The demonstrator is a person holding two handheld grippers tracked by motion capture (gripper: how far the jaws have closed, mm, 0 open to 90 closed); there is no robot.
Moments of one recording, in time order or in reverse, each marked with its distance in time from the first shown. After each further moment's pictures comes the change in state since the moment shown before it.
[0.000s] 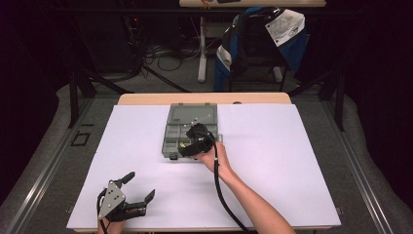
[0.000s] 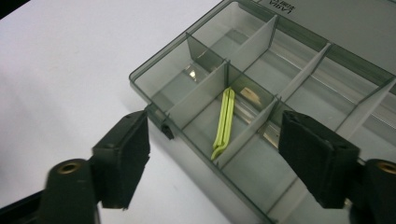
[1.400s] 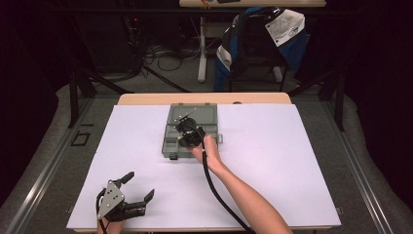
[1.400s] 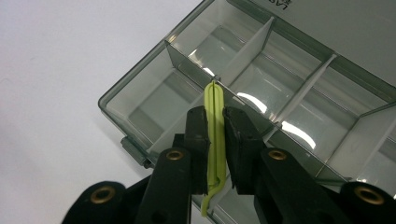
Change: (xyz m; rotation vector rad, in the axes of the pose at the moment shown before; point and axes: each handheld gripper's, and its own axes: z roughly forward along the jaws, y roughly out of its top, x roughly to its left) left arm 0.002 0.000 -0.001 -0.004 0.002 -0.006; right arm 0.006 0.029 0.032 0.112 -0.094 0.023
